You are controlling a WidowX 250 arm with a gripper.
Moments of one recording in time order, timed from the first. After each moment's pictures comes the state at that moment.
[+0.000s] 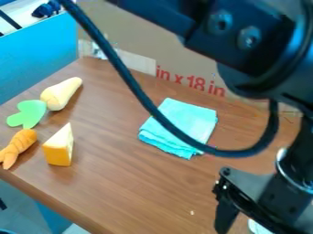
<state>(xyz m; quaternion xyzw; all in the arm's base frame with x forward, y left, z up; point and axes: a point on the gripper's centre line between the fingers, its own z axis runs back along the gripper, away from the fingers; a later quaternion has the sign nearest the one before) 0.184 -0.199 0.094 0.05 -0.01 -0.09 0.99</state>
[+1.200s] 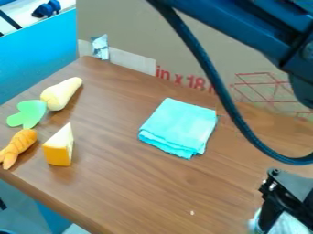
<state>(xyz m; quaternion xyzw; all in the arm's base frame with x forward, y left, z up) 0.217 -0.234 0.082 0.04 -0.02 -0.15 0.99</state>
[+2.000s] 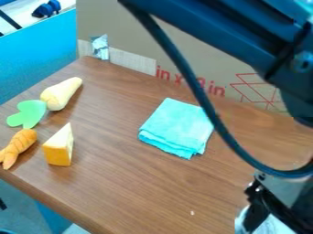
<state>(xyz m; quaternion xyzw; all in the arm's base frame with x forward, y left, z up) 0.221 -0.202 0.081 0.09 -0.04 -0.08 0.99</state>
